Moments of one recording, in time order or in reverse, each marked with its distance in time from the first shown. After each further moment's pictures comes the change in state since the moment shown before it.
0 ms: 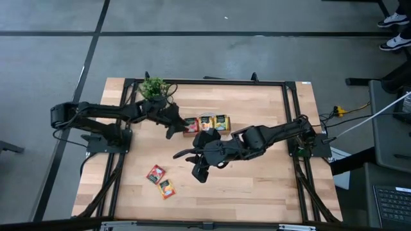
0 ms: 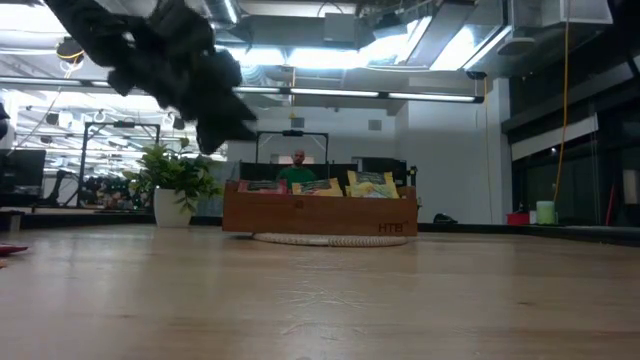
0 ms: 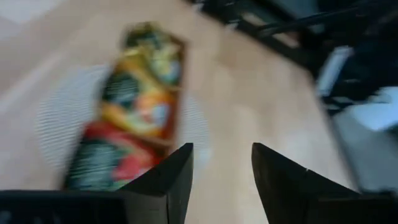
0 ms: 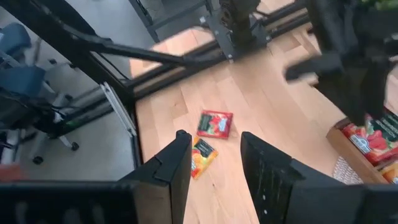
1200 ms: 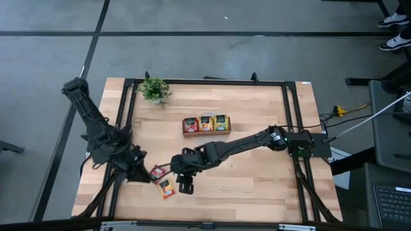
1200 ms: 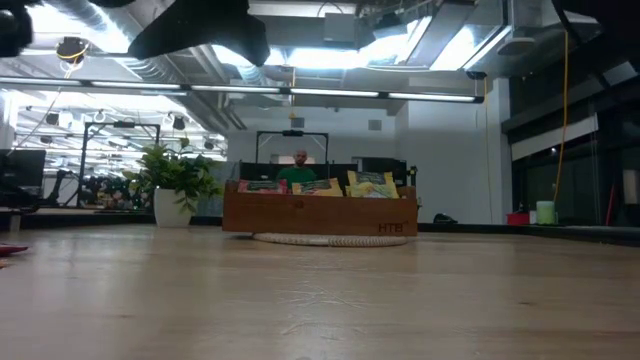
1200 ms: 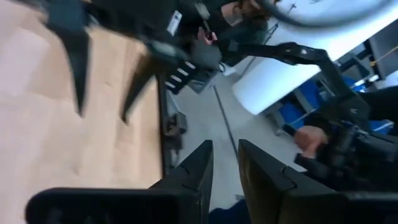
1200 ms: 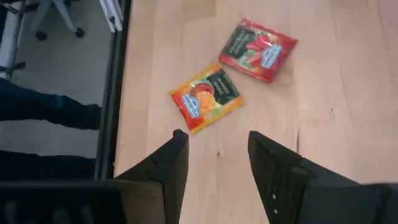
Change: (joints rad) left arm -1.280 -0.432 0.000 -0.157 -0.867 -0.595; right arm -0.077 0.358 -0.002 0.140 -0.380 -0.293
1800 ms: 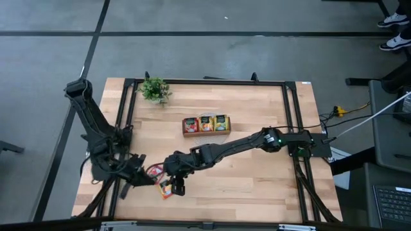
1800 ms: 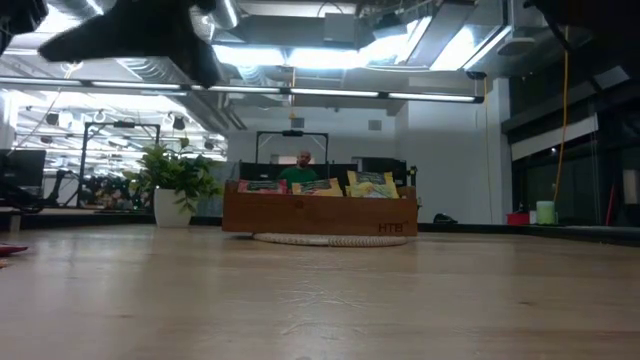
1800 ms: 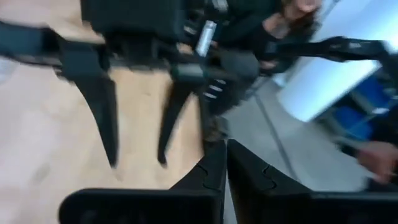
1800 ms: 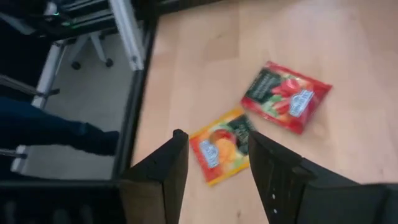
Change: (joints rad) left arm -0.152 0.198 0.000 0.073 -0.304 0.049; right arm -0.015 0.079 0.000 0.238 -0.059 0.008
